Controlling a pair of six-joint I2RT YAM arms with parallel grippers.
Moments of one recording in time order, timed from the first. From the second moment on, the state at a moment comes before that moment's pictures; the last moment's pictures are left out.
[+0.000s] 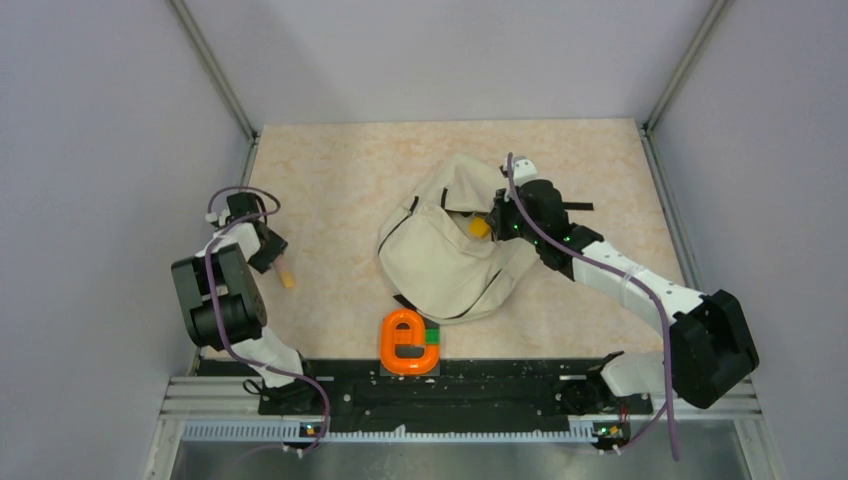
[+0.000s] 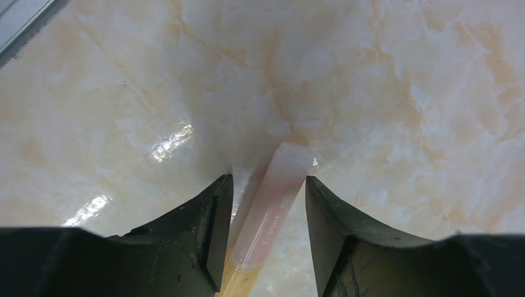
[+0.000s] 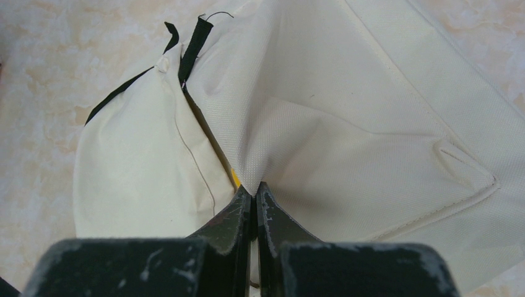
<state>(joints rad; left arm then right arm) 0.35 1.65 0.94 -0.34 -0.16 -0.61 0.57 1.32 0.89 -0.04 0.03 0.25</state>
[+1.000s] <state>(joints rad) 0.02 1.30 0.85 -0.43 -0.15 -0.52 0.57 1.30 0.88 -0.05 0.01 0.26</state>
